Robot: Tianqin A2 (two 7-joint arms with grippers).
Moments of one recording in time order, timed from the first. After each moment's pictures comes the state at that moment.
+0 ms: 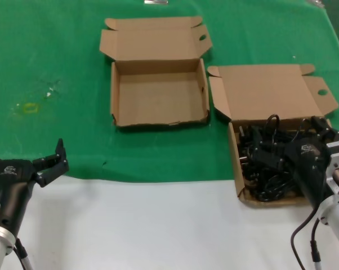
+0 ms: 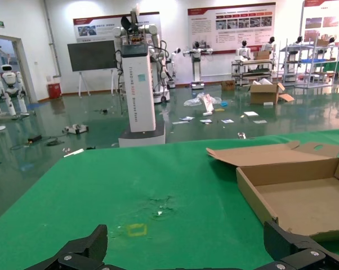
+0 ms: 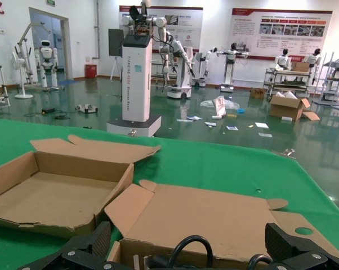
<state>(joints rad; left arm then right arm) 0.00 -0.30 1.60 -1.60 -1.80 0.00 0.00 0.05 0.29 -1.64 1.55 1.81 -0.02 -0.03</state>
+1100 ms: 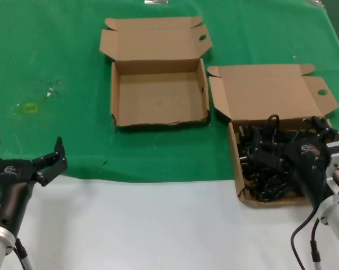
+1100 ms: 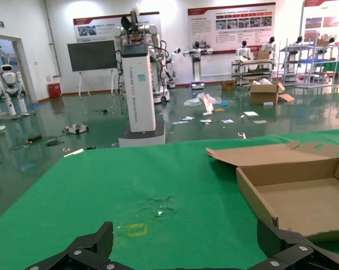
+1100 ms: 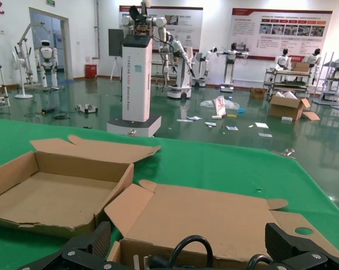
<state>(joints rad) 0.00 -0.30 1.60 -1.60 -1.80 0.00 0.00 0.05 0.30 -1.64 1.55 1.81 -0.01 -0.03</state>
